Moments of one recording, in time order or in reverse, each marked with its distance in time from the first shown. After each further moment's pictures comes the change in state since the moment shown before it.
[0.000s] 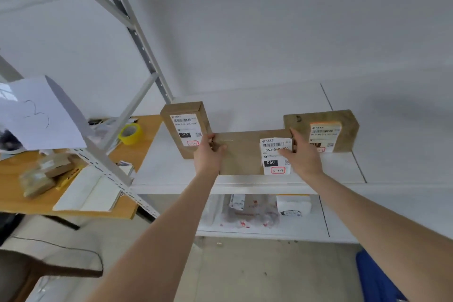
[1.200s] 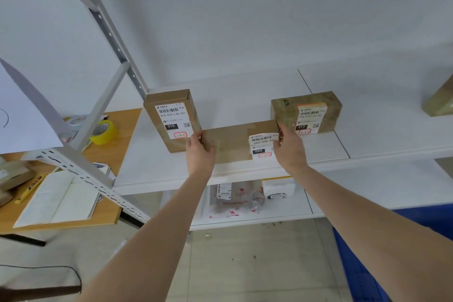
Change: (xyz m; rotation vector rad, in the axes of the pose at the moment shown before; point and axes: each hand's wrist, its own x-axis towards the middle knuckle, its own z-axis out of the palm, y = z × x) left_hand 0.006 -0.039 0.003 0.046 -0.074 0.109; right_hand -0.024 -0.010 0.034 -0.139 0.131 0.021
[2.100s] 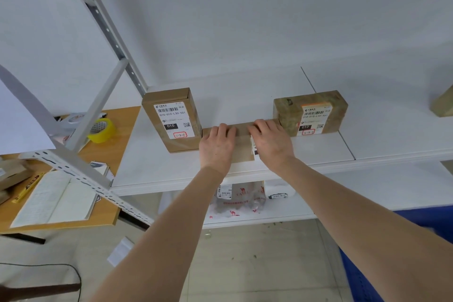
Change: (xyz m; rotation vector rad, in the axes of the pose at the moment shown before) left_hand 0.003 0.021 0.020 0.858 0.131 0.746; right_hand 0.011 -0.028 0.020 -0.673 0.094 -0.620
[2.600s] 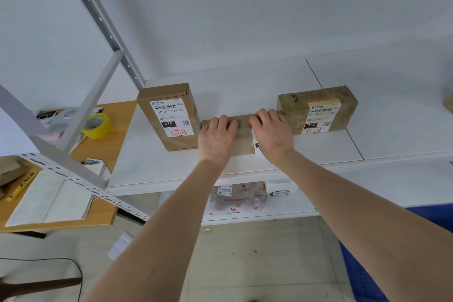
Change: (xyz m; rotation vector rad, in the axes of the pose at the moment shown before) left_hand 0.020 -0.011 0.020 0.065 0.117 0.056; right_hand 0.024 0.005 0.016 -0.063 0.069 0.016
